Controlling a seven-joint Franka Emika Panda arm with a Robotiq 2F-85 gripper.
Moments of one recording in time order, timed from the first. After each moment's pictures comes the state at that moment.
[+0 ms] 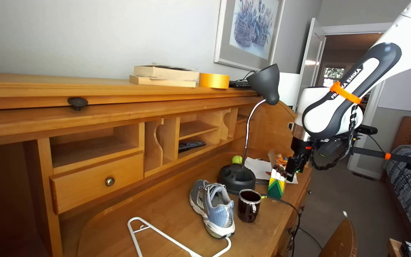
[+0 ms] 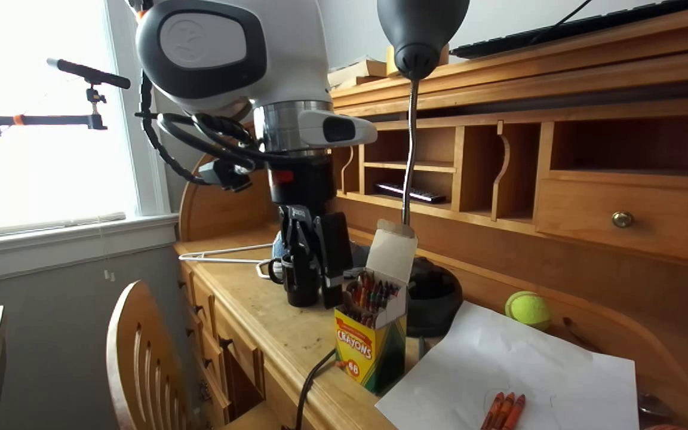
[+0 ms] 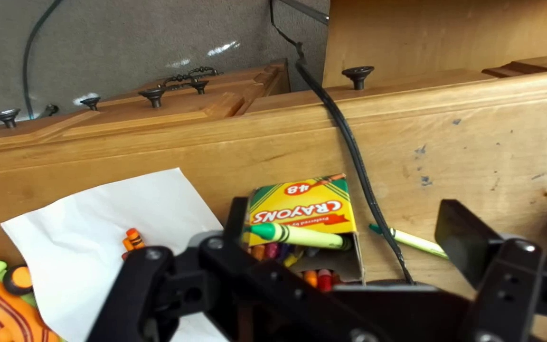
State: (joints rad) arm -0.30 0.14 -0.27 -2.48 -0.10 2.71 -0.25
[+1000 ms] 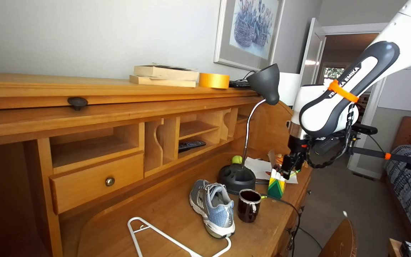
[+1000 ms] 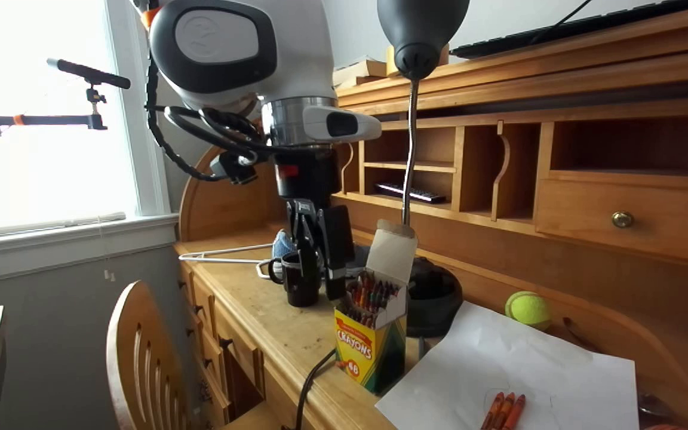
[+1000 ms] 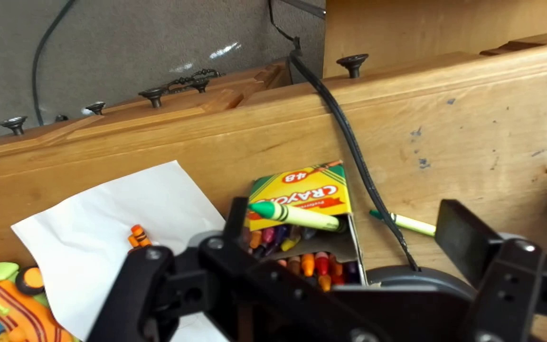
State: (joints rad) arm -0.27 0.15 -0.27 -2.46 -0.13 2.68 -0.15
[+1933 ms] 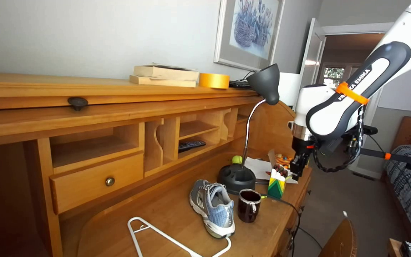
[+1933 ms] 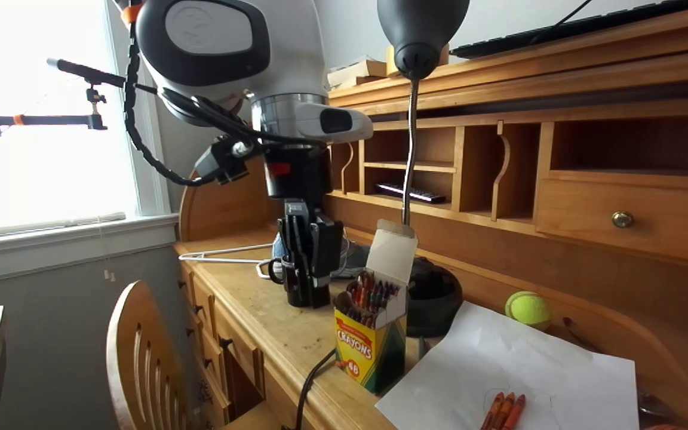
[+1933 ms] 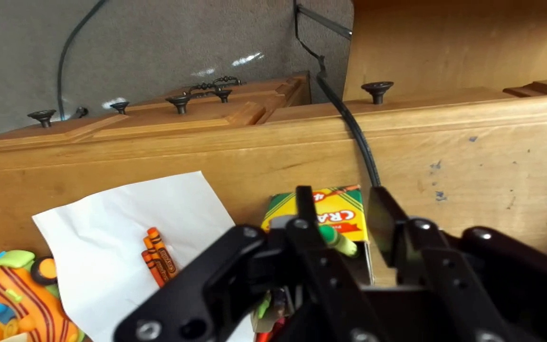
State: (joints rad) arm -0.27 0.12 -0.29 -2.49 -0.26 2.67 -0.14
